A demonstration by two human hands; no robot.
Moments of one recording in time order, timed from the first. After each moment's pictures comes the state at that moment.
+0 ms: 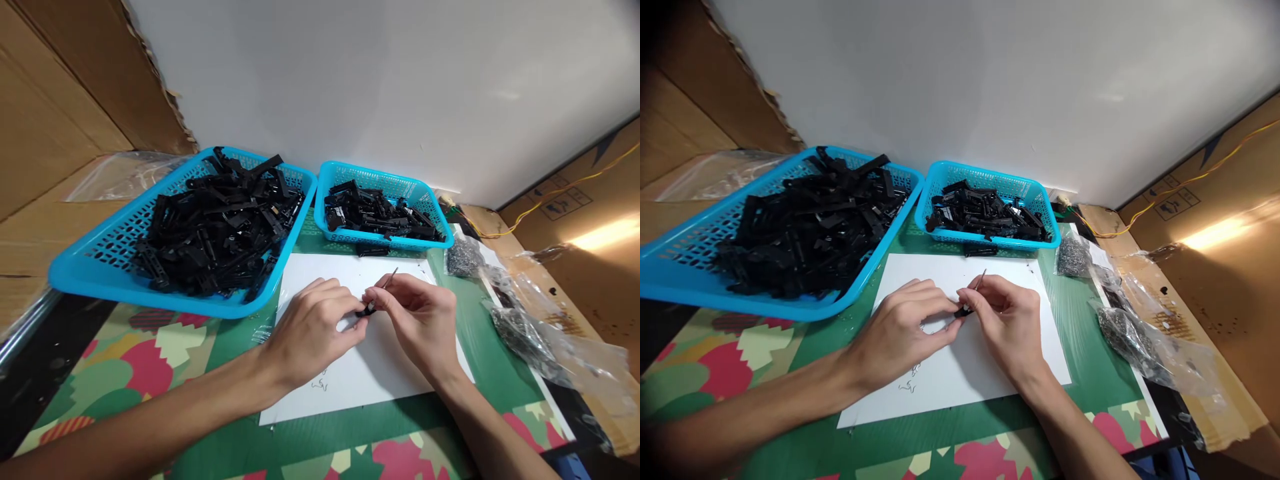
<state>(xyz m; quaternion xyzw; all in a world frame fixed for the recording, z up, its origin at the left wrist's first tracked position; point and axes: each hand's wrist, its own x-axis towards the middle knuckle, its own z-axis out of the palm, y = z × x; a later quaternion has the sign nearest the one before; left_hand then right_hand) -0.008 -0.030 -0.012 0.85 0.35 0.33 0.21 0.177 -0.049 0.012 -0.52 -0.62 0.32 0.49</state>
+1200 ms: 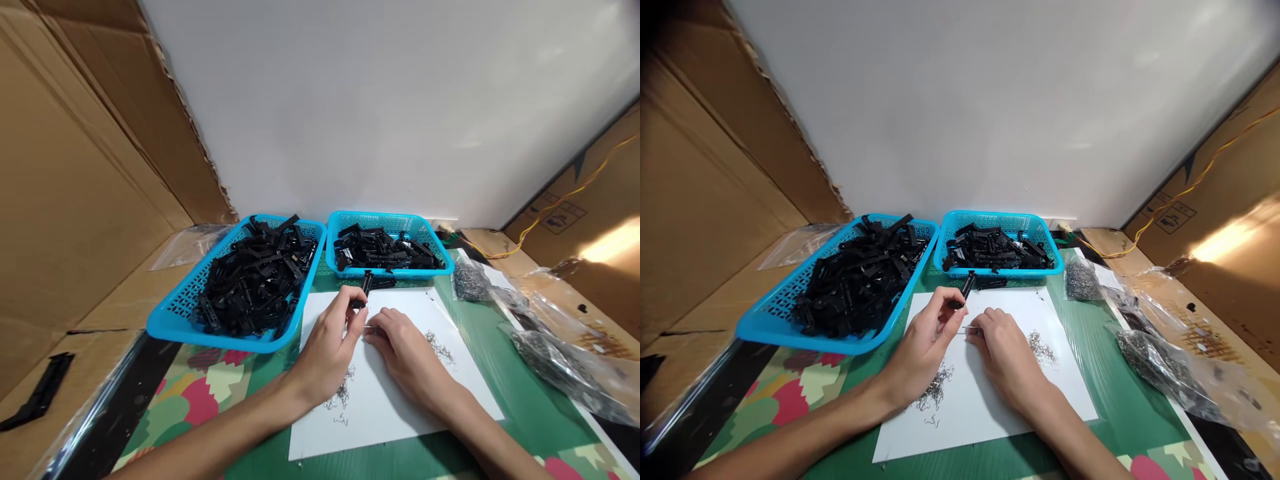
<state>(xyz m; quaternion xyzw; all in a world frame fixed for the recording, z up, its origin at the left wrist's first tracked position) -0.012 -0.029 0.007 0.71 0.44 0.38 0.40 0.169 -0.044 -0.018 -0.53 -0.78 0.23 0.24</state>
